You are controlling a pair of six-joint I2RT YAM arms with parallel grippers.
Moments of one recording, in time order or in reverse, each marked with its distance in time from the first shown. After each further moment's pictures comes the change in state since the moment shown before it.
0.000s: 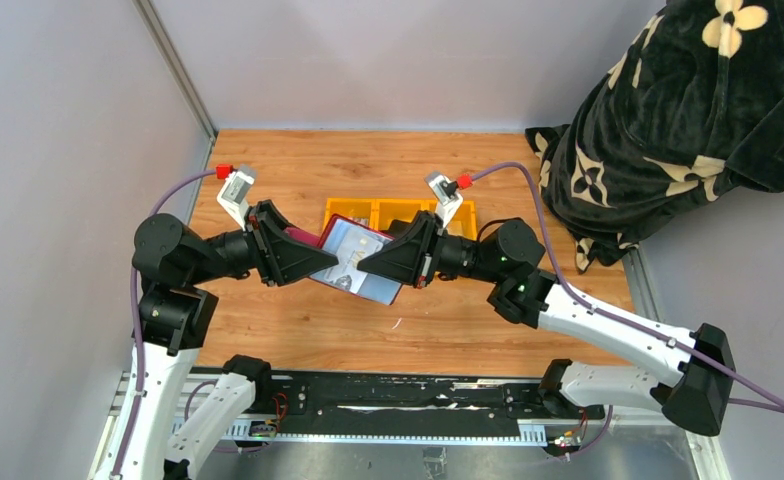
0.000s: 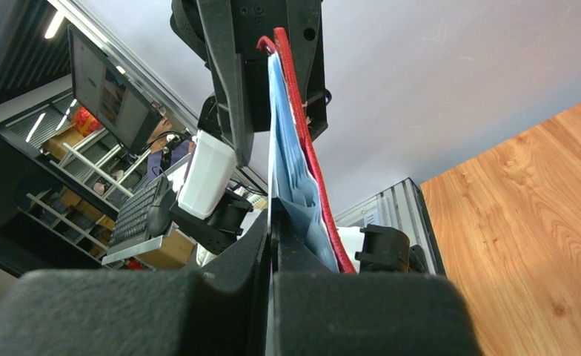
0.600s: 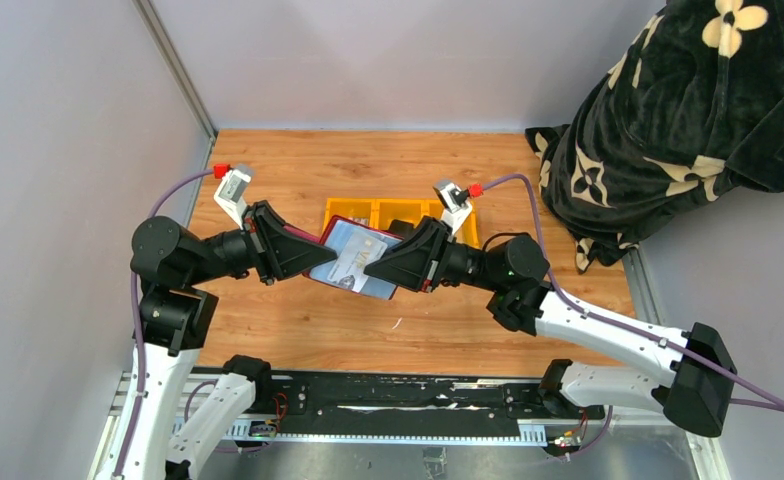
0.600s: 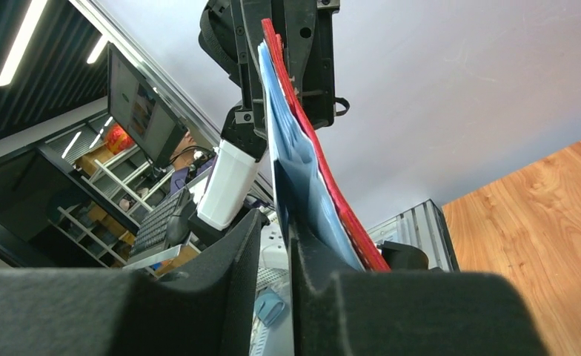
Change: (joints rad) left arm 0.011 -0.006 -0.010 0.045 0.000 -0.055; right arm 0.000 -0.015 -0.111 0.202 0.016 0.071
